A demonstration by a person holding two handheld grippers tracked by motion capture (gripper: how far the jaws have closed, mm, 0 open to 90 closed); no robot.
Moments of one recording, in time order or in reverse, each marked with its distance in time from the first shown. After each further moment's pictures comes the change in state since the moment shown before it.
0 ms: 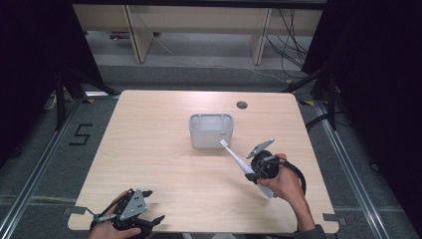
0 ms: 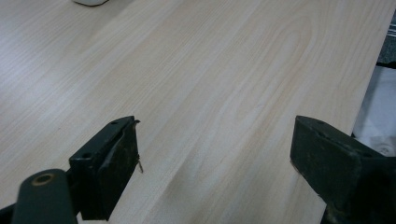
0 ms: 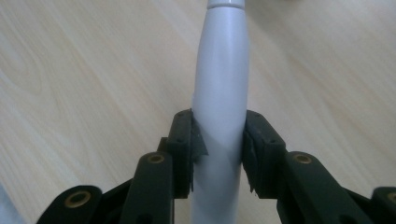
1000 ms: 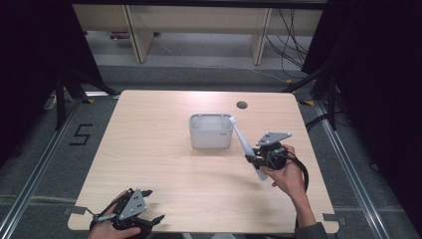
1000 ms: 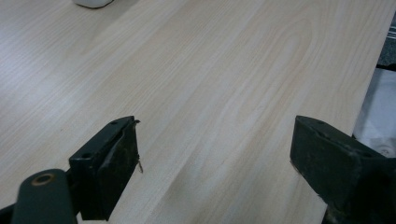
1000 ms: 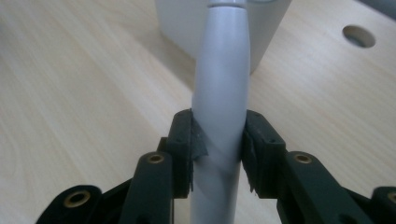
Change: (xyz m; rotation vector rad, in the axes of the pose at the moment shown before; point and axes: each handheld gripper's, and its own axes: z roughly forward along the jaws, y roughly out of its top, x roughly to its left) left arm 0.002 0.001 -0.002 0.008 -0.006 0.010; right arm -0.021 0.002 -0.012 -0.306 -0.061 0.046
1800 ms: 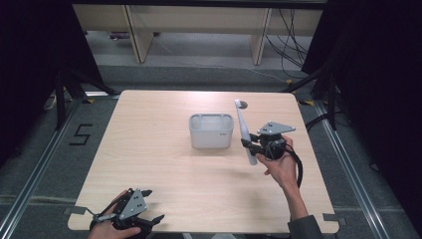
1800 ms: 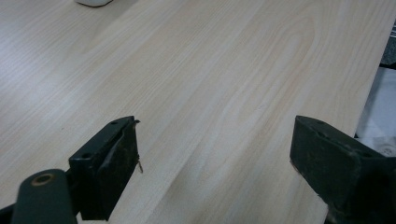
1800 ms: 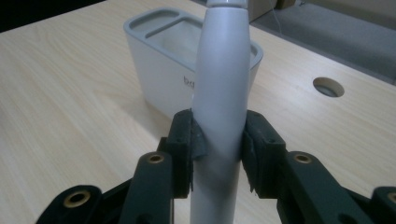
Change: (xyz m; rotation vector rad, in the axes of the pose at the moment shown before) left arm 0.000 0.000 0.000 0.002 0.000 0.000; right arm -0.011 0.020 0.010 -0.210 -0.026 0.048
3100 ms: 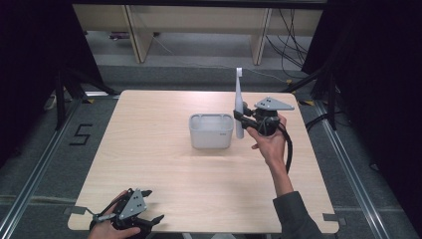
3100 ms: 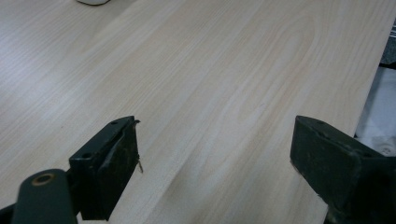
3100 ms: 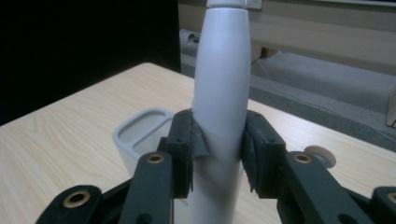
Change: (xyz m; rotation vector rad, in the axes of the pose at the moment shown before) left arm 0.000 -0.001 0.001 -0.012 0.009 -0.010; right arm -0.009 0.059 0.016 -0.217 -0.034 0.093
